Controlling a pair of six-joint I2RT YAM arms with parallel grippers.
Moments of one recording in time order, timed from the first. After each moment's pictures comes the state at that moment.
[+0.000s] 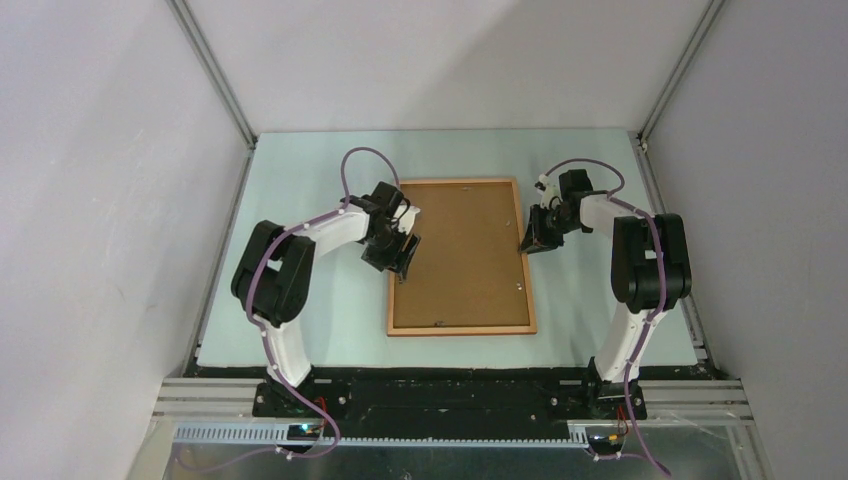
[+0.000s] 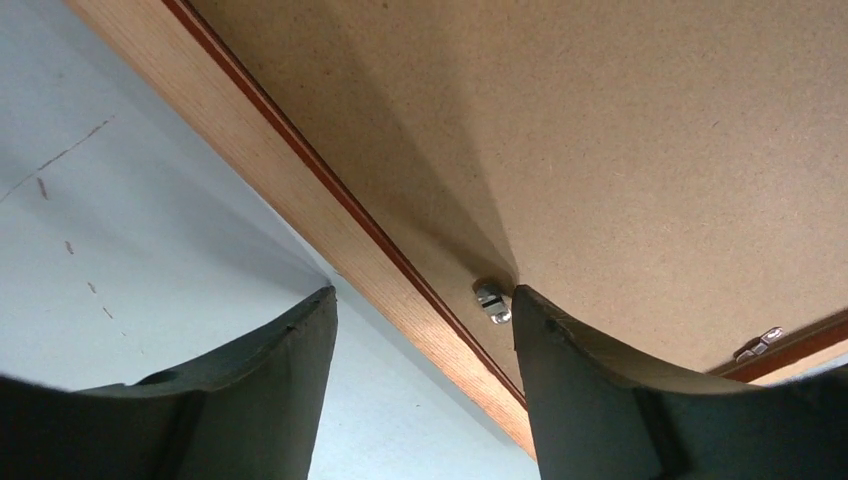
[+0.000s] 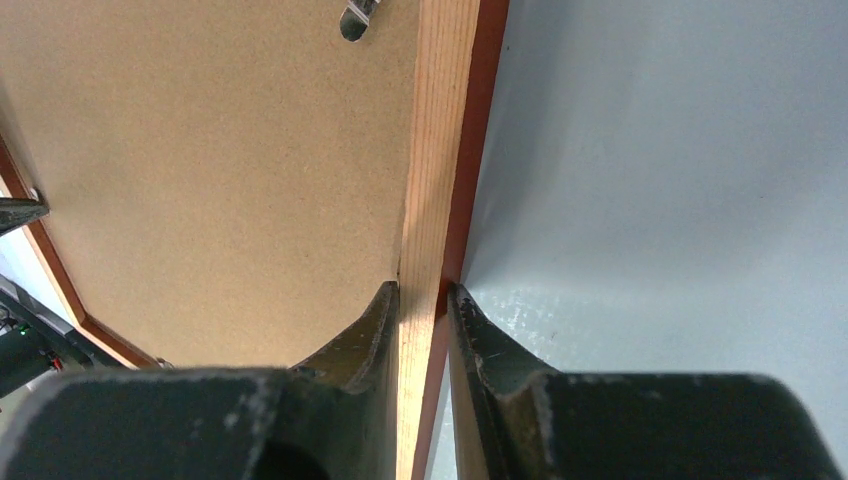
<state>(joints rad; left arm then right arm) -0.47 1.85 1.22 -0.68 0.18 0.01 0.08 1.89 1.19 -0.50 -0.49 0.09</state>
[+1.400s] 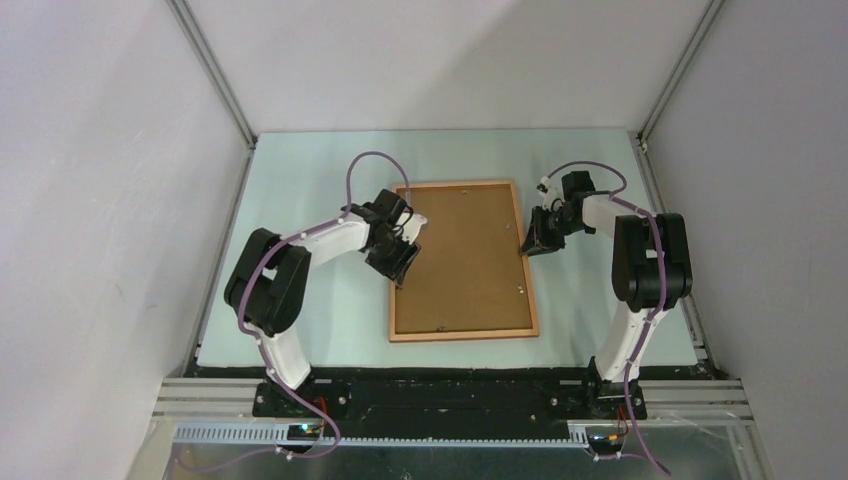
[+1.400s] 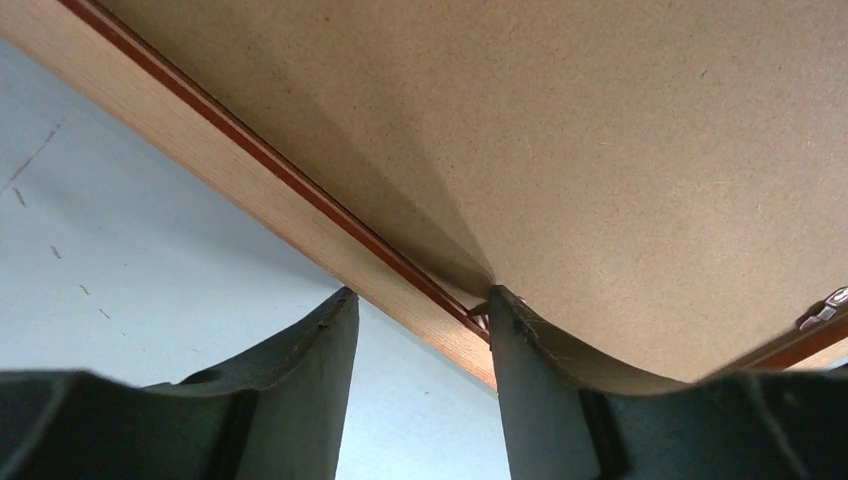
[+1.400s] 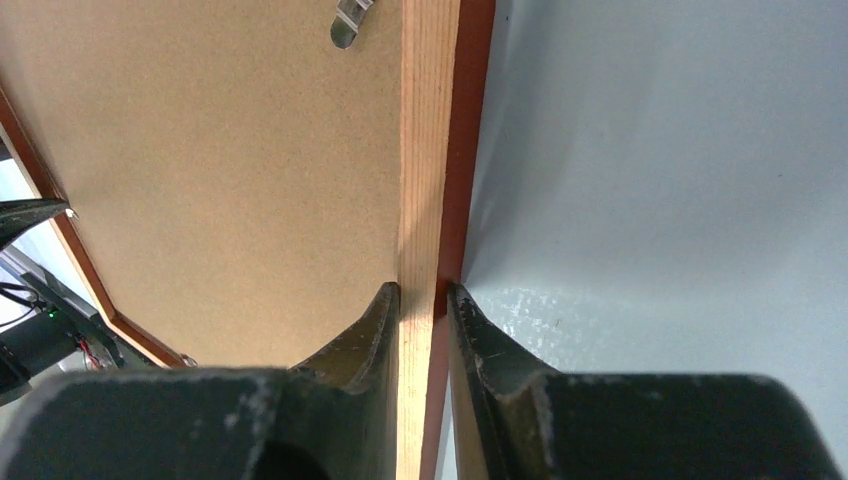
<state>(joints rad) -0.51 1.80 1.15 -0.64 0.16 0.12 0.06 1.90 1.19 -0.52 -0.54 0.09</state>
